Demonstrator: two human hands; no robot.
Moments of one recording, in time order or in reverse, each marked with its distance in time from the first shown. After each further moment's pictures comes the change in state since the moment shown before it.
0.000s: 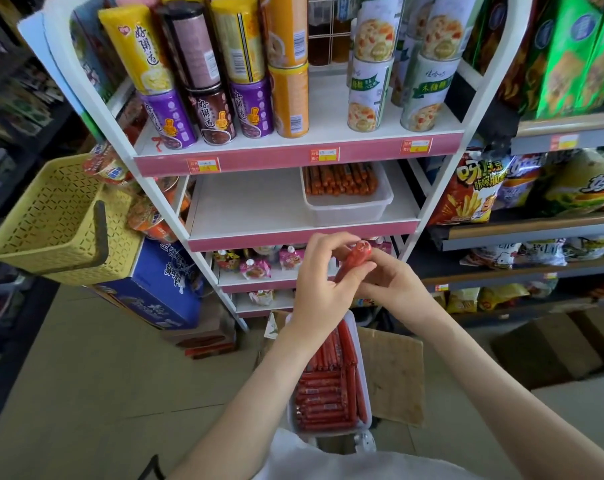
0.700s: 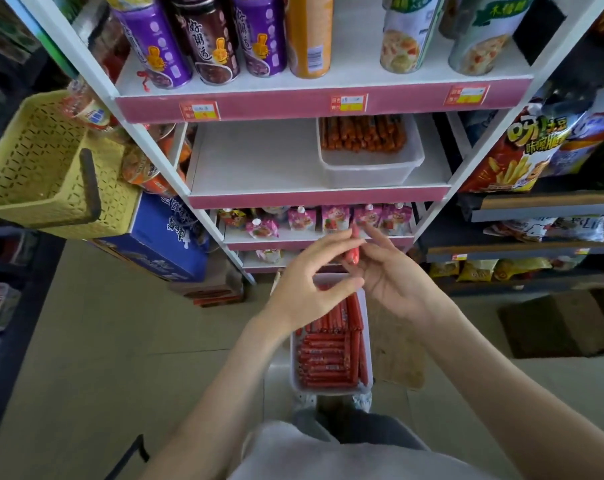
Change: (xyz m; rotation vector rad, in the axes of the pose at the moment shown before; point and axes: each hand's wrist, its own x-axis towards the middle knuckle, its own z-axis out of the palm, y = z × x) left_hand -0.010 -0.060 -0.035 0.059 -0.414 -0.243; right_hand 0.035 0.027 0.023 1.043 0.201 0.526
